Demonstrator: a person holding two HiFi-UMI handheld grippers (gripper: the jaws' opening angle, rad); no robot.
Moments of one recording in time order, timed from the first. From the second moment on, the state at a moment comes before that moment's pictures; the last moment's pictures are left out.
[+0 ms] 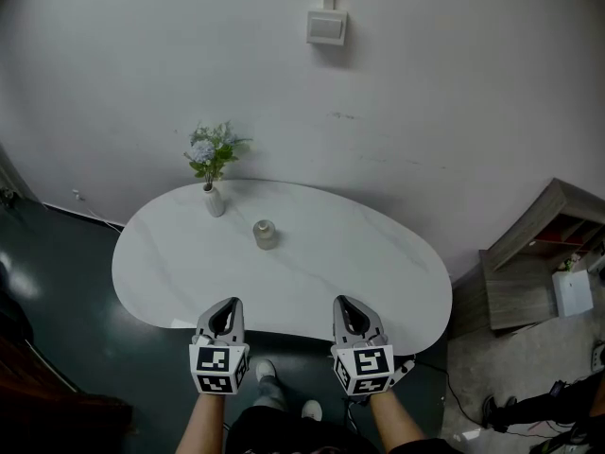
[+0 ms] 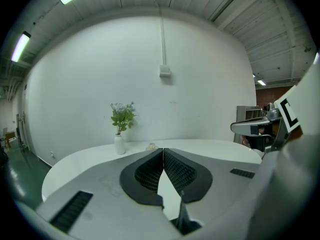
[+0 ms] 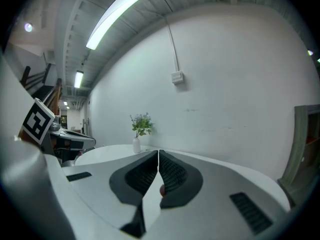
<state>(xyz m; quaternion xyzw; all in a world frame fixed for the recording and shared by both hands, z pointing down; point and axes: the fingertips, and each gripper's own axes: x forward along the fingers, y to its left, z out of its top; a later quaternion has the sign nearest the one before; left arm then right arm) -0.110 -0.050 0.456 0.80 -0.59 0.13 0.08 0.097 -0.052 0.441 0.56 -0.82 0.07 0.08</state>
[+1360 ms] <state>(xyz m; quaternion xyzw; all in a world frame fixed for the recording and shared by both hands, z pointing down) -0.174 -0.196 0.477 0.85 -0.51 0.13 0.10 0.019 -0.169 0.447 0.62 -0.77 0.08 0.11</state>
